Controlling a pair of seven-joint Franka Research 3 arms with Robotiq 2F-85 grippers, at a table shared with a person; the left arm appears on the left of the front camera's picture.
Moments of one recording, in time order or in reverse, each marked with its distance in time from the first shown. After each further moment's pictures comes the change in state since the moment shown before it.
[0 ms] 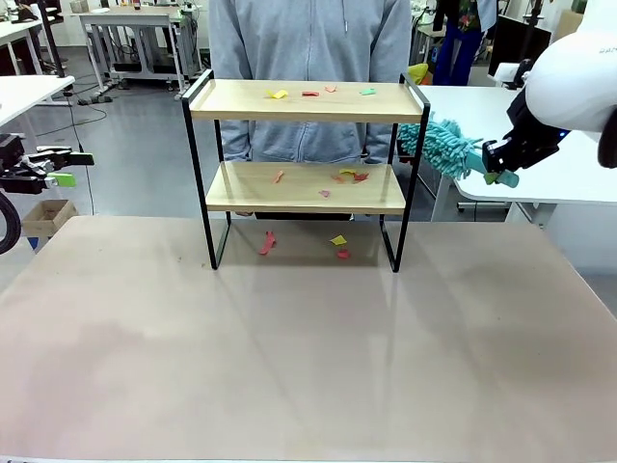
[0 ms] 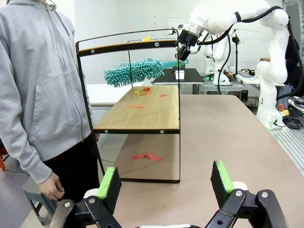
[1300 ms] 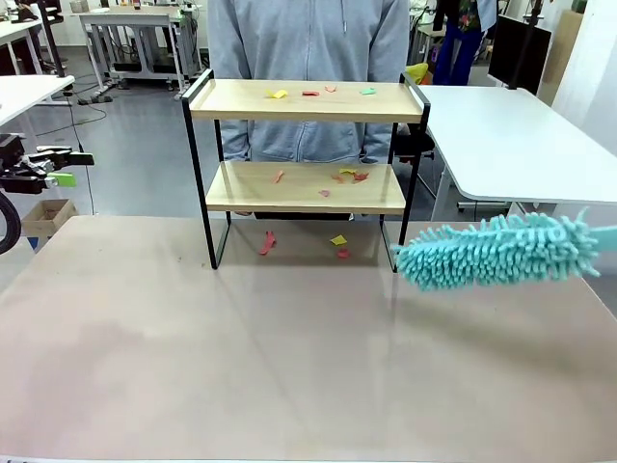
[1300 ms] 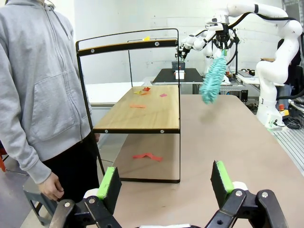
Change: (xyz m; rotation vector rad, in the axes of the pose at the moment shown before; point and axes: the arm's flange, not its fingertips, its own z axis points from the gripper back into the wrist) left arm -0.001 0.001 0.000 0.000 0.000 0.000; right arm -0.149 -0.055 0.153 0.240 0.454 0.792
